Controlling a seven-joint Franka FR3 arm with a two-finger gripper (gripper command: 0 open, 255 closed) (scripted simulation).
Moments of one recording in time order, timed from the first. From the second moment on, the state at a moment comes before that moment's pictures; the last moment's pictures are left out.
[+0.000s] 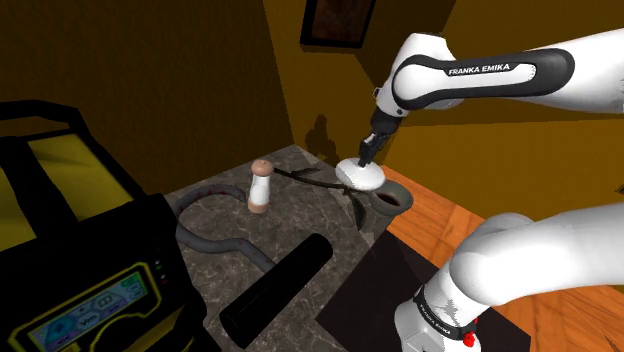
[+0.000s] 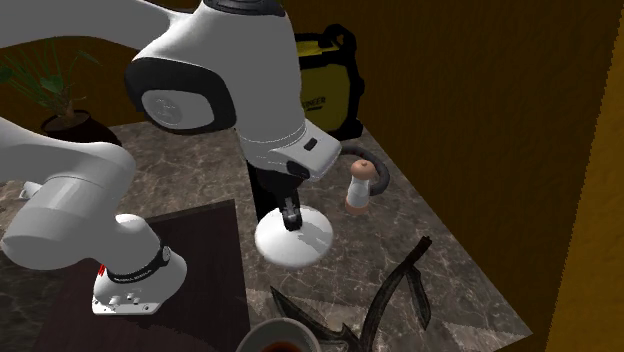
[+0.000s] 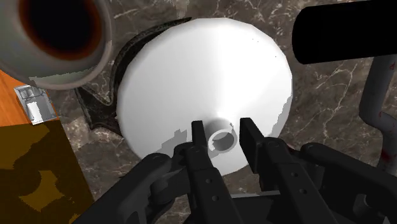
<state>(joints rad) -0.15 -0.60 -0.12 -2.59 -0.03 2.06 -0.27</state>
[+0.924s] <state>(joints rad) -0.29 -0.55 -0.40 -2.46 -0.16 1.99 -0.62</state>
